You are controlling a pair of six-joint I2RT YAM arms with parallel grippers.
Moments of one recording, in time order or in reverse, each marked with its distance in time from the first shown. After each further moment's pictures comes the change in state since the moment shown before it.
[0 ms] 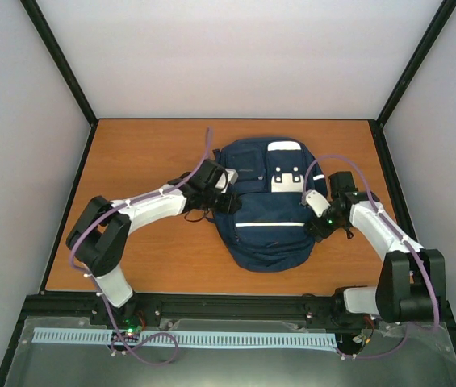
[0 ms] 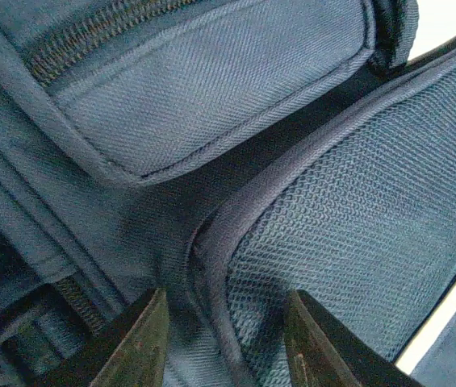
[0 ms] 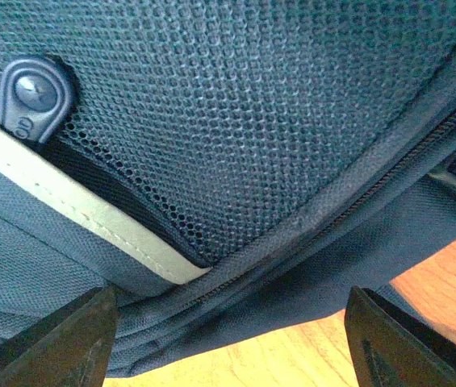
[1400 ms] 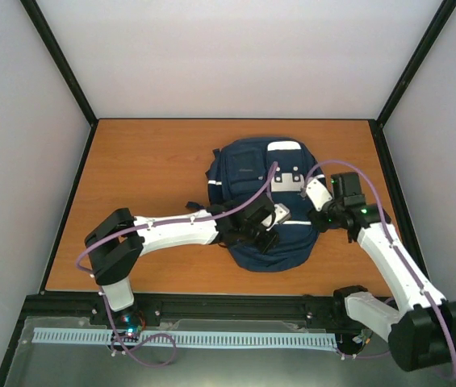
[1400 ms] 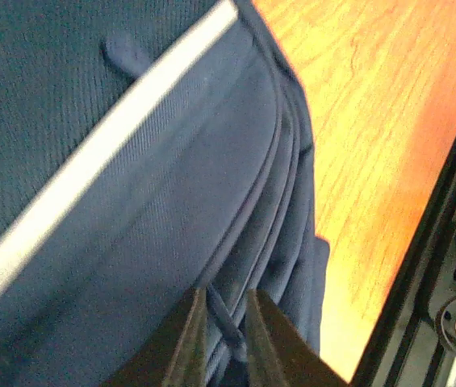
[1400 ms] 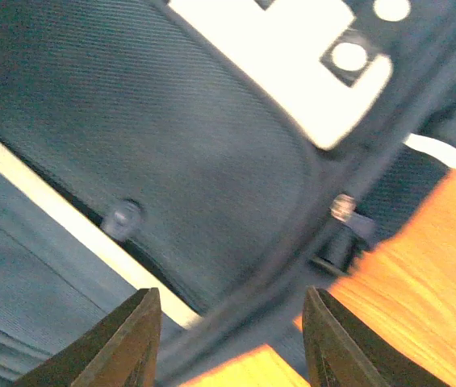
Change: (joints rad) left arm -0.424 0.060 0.085 0.002 -0.095 0.100; right arm 0.143 -0.232 0.000 0.095 0.026 0.103
